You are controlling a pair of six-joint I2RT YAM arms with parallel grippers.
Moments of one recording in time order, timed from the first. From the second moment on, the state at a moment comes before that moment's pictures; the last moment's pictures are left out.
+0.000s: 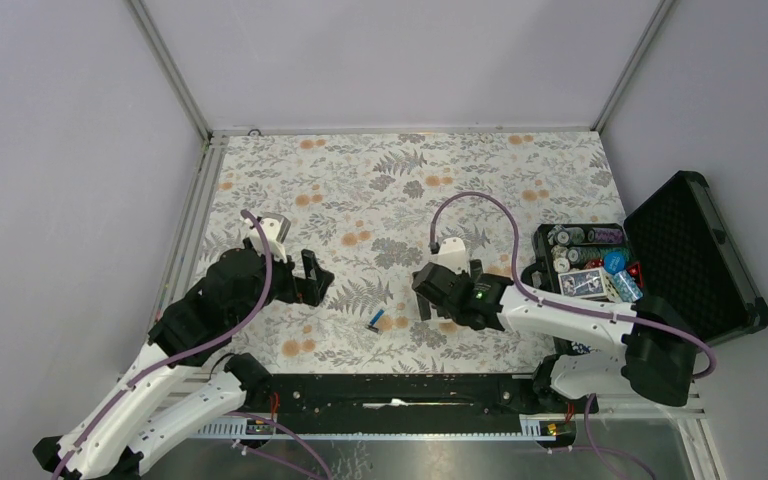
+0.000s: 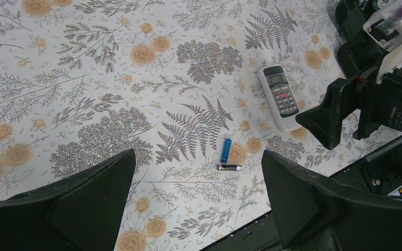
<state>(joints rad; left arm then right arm) -0.71 0.59 0.84 -0.72 -0.14 -0.38 1.07 1.29 0.82 -0.63 0.54 0.71</state>
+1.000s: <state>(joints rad) -0.71 0.59 0.84 -0.72 -0.13 -0.38 1.03 1.55 0.78 -0.49 0.54 0.94</state>
